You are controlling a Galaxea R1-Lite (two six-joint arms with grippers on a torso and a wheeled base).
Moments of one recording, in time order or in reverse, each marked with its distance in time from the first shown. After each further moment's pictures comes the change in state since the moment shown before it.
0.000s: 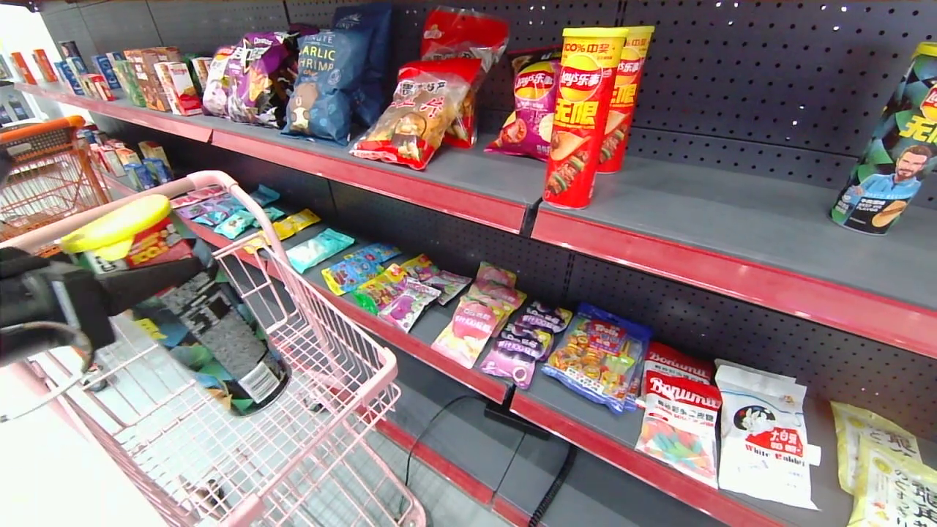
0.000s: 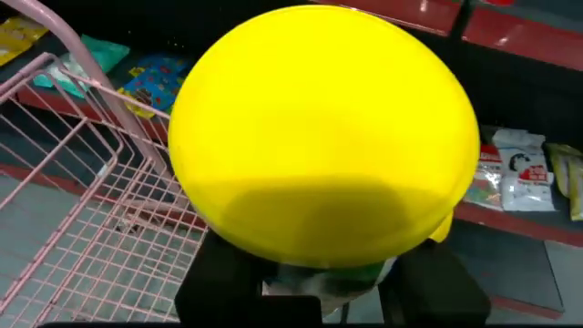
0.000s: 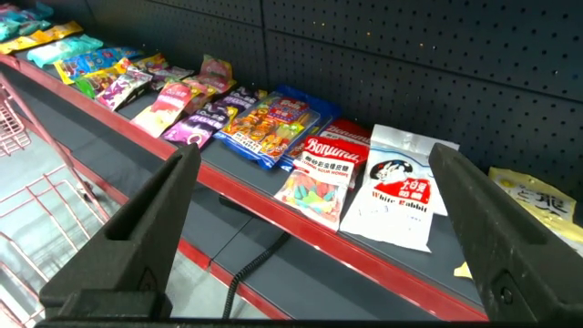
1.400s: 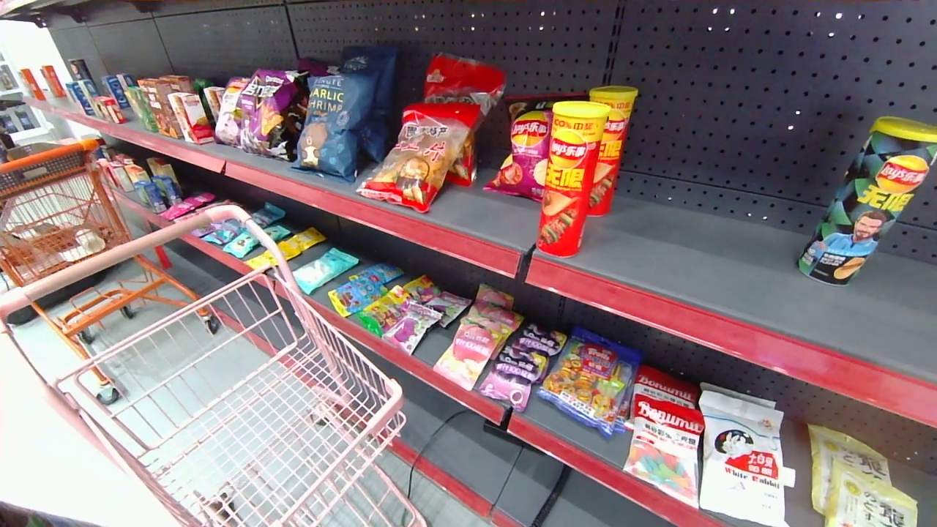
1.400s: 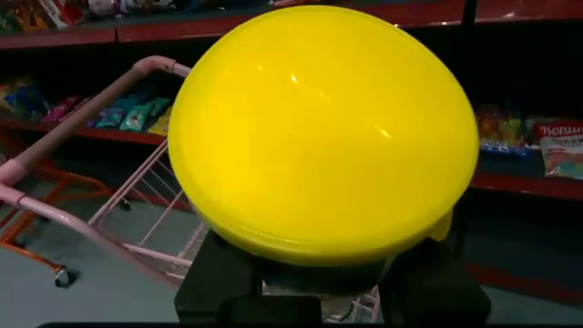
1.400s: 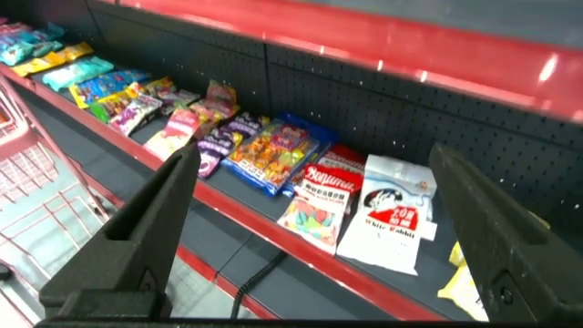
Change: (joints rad) left arm -0.169 -0.858 0.175 0.512 0.370 0.251; right arm 0.000 0.000 0.000 0.000 -0.001 0.004
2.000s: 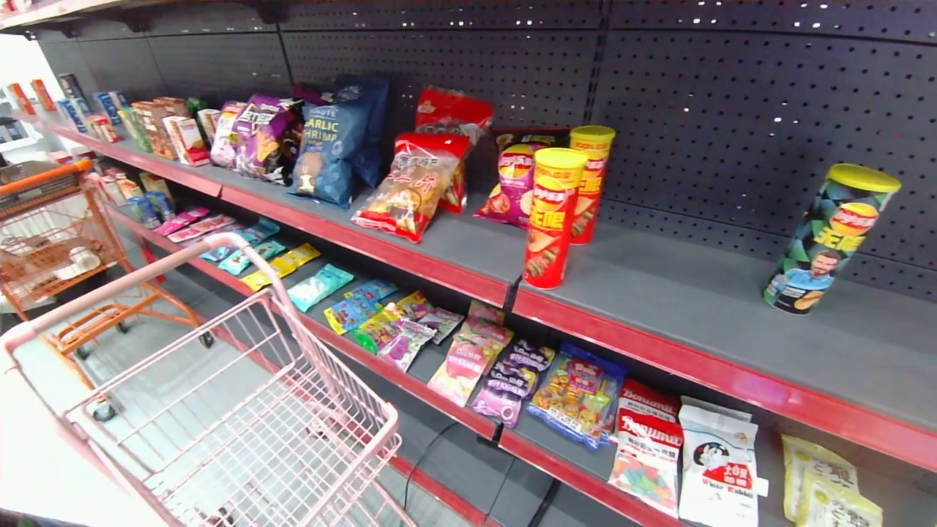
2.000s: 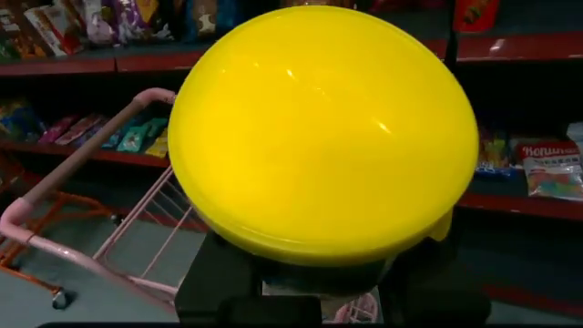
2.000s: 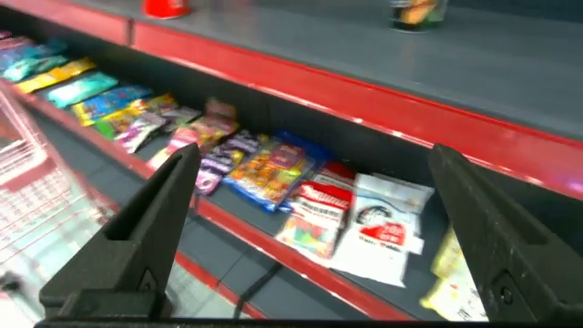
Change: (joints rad) left arm 0.001 -0.016 0.006 0.000 0.013 0.001; right arm 0.001 0.000 0.000 0.001 -0.001 0.001
